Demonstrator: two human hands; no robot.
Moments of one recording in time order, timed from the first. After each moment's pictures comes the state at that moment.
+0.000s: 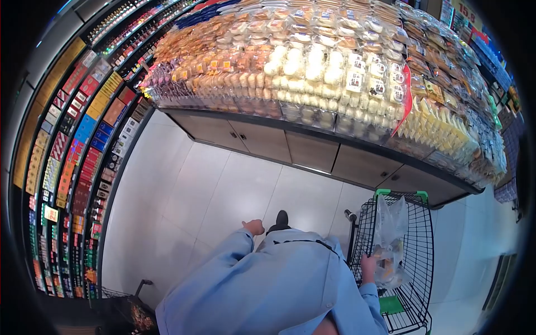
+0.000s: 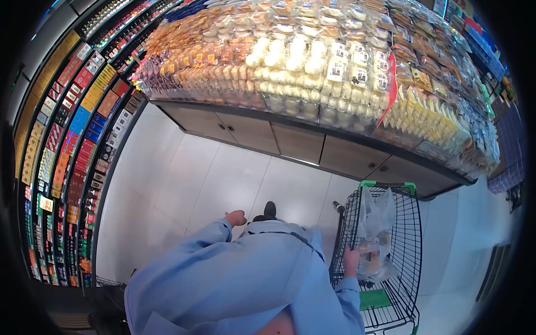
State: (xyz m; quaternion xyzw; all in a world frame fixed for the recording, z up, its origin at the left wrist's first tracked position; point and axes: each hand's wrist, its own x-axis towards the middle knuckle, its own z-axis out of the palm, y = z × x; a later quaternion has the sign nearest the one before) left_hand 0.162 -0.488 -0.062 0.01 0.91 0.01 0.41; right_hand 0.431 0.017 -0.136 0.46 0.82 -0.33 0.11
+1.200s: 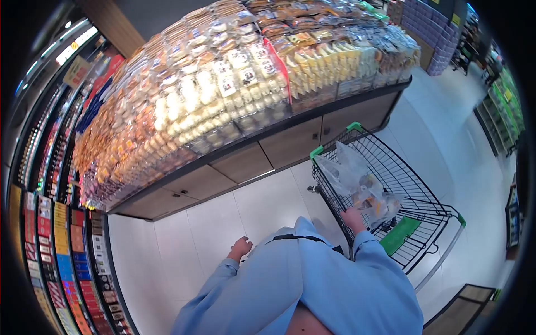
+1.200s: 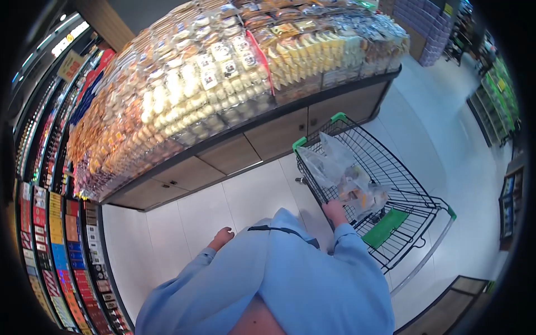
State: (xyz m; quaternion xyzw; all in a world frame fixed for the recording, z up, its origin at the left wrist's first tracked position) left_hand 0.133 -0.450 -0.091 0.14 0.91 0.05 0.39; right_hand 0.437 0.002 -0.122 0.43 0.85 -0.30 0.02
